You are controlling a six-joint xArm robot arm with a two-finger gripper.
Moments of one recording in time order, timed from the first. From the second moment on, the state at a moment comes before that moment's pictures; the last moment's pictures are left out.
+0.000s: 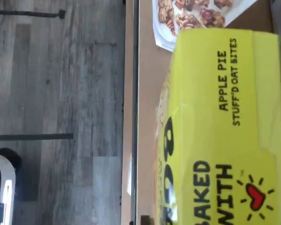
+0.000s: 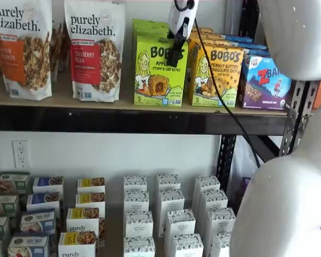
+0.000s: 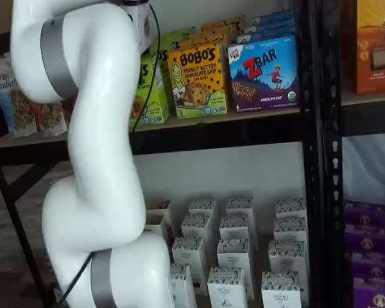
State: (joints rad) arm 0.21 -0.10 -1.60 0.20 1.57 -1.33
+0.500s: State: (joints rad) arm 0.21 -0.11 -1.60 0.21 1.57 -1.33
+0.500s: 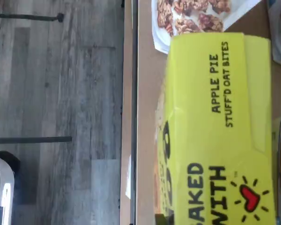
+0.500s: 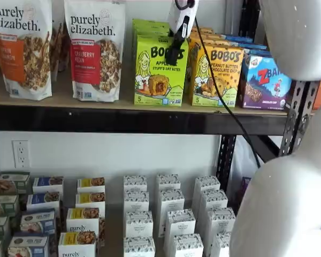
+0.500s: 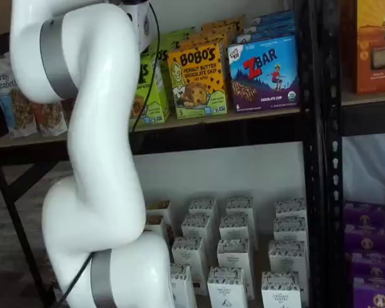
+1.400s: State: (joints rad) arm 0.21 -0.10 -1.63 0.21 1.61 -1.33
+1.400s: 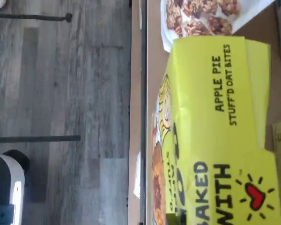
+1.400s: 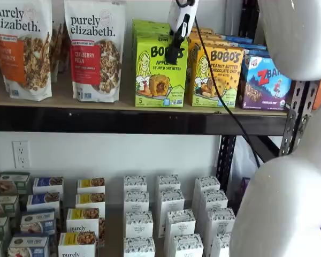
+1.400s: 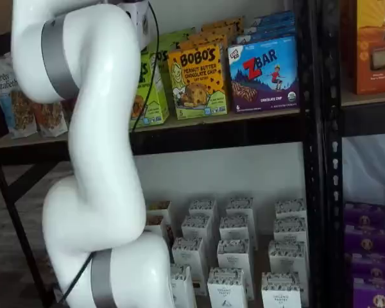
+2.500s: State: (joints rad) arm 0.21 -0.25 -1.51 0.28 1.71 -1.31
